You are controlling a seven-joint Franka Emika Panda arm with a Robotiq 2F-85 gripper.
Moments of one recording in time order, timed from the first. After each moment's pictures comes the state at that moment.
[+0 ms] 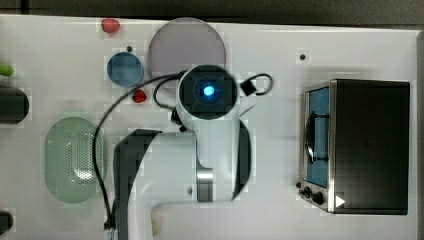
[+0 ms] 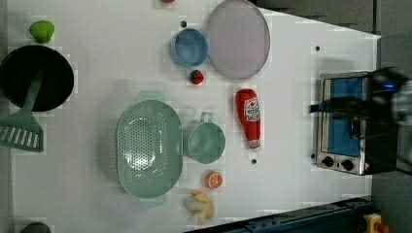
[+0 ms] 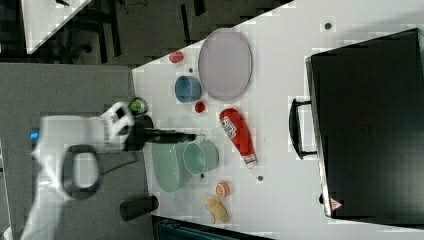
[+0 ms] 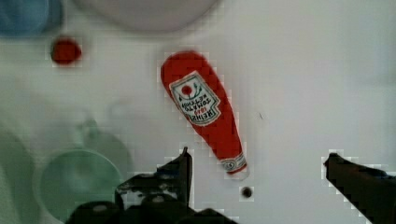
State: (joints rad) arm -0.12 -0.01 0.17 -2.13 0.01 0.45 -0.62
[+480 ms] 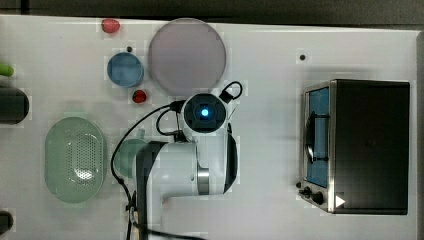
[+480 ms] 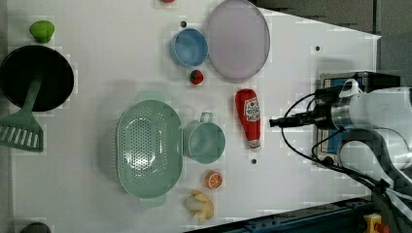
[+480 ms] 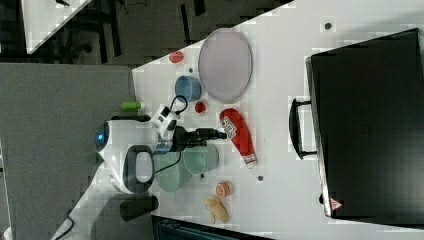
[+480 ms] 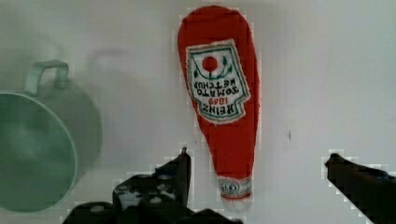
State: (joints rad) arm -0.12 0.12 0.19 -2.31 0.01 0.75 -0.91
